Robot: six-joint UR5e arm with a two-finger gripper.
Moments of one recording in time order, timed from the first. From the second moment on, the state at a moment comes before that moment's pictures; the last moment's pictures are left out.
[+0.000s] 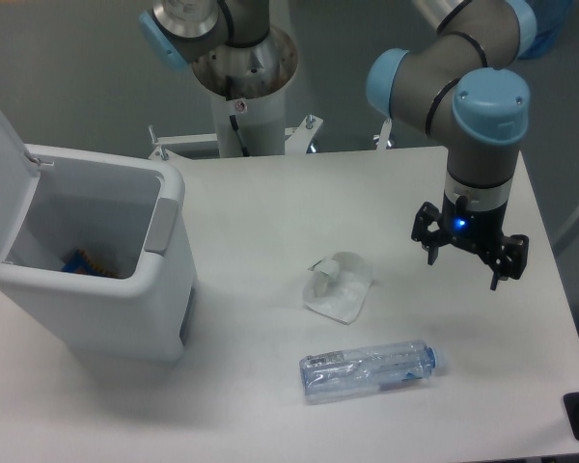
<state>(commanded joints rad) 2.71 -1.95 -1.52 -0.99 1.53 1.29</state>
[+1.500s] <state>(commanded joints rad) 2.55 -1.92 -1.92 -0.78 1.46 1.14</state>
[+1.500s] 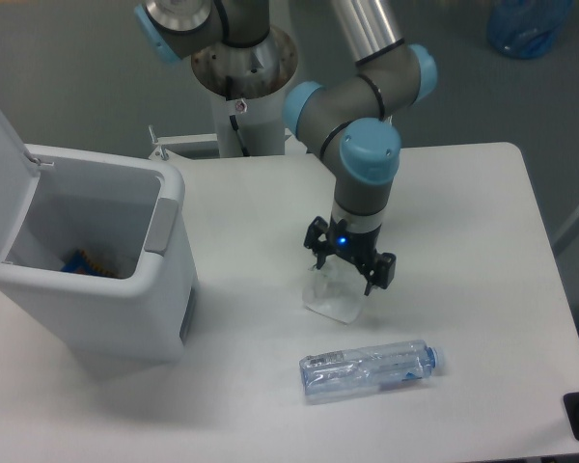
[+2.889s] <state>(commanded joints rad) 2.53 -1.89 -1.87 -0.81 1.51 1.13</state>
